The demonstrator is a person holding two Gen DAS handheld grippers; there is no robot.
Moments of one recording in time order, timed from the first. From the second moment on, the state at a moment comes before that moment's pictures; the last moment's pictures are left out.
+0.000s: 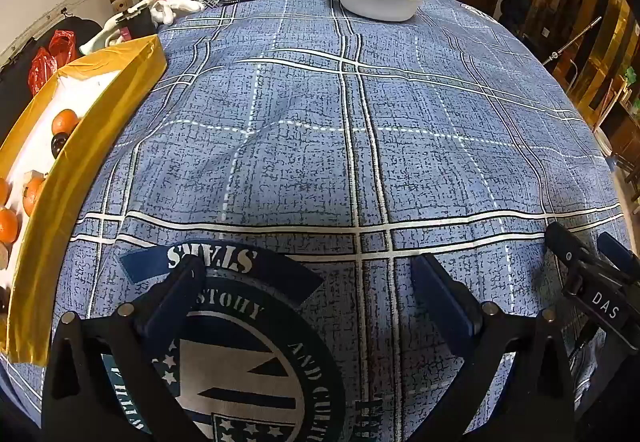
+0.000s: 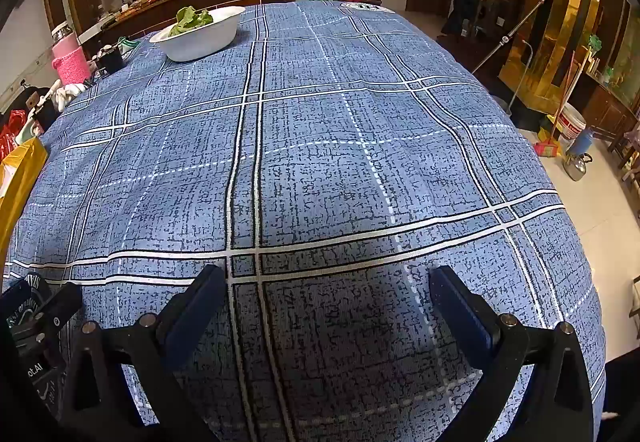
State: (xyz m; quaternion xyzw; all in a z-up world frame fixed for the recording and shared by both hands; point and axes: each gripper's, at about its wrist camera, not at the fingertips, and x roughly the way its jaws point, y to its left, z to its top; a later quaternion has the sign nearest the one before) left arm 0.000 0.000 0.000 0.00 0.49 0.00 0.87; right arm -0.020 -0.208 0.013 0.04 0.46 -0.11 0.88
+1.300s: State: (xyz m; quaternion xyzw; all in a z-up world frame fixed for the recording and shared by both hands) left arm 0.000 -0.004 -0.002 0.00 0.49 0.00 0.87; right arm -0.020 -0.207 0.012 0.04 0.46 -0.11 0.88
